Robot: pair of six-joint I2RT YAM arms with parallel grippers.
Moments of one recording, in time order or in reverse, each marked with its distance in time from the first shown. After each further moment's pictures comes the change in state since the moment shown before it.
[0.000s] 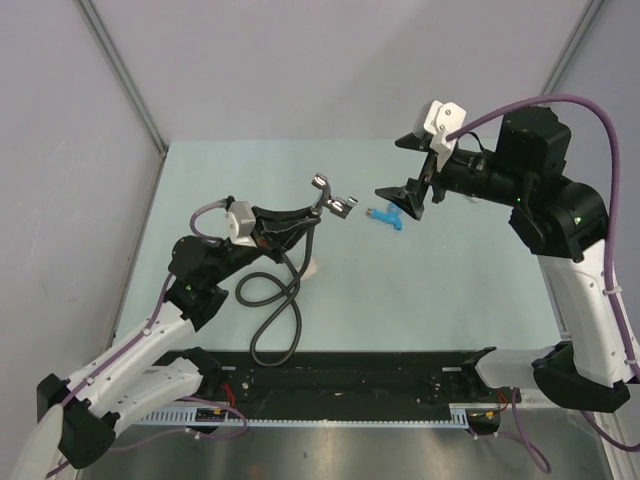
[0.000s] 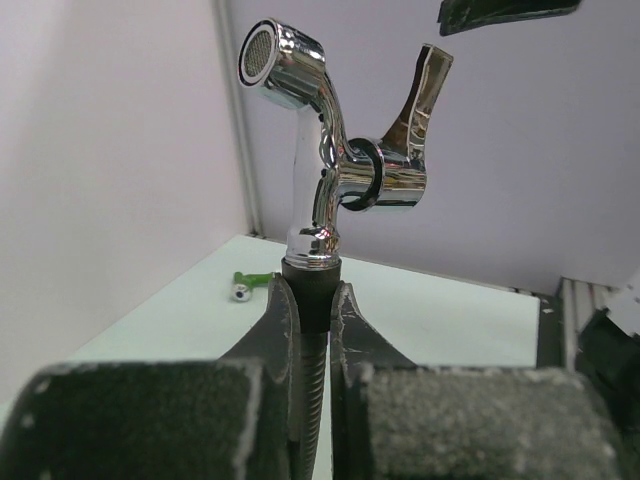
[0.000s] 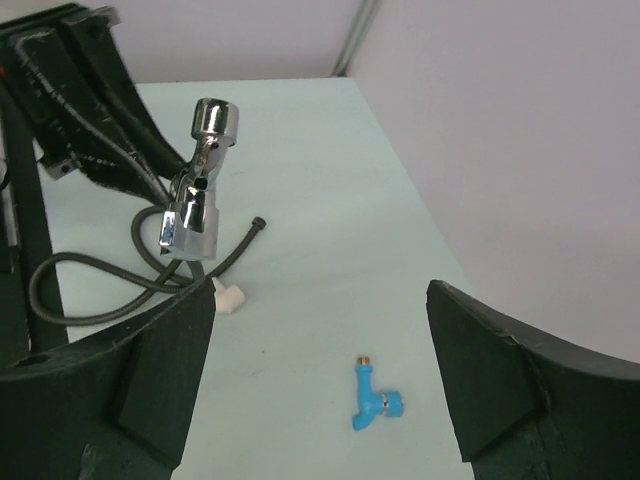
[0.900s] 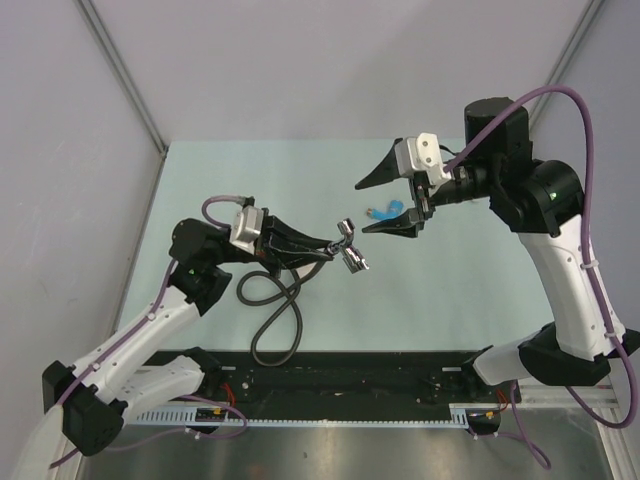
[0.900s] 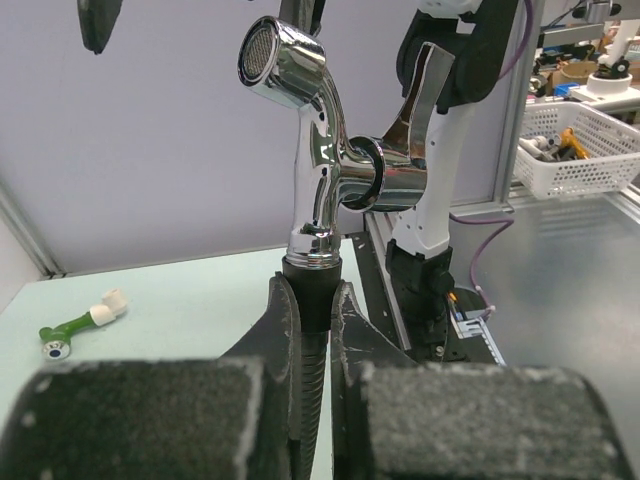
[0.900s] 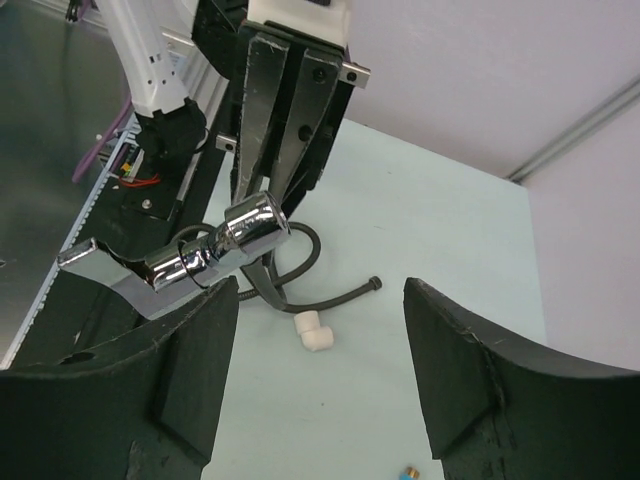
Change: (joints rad) left arm 0.043 0.103 0.129 0.035 0.590 -0.162; right arm -0.011 0.128 0.132 -0.246 -0.558 -0.323
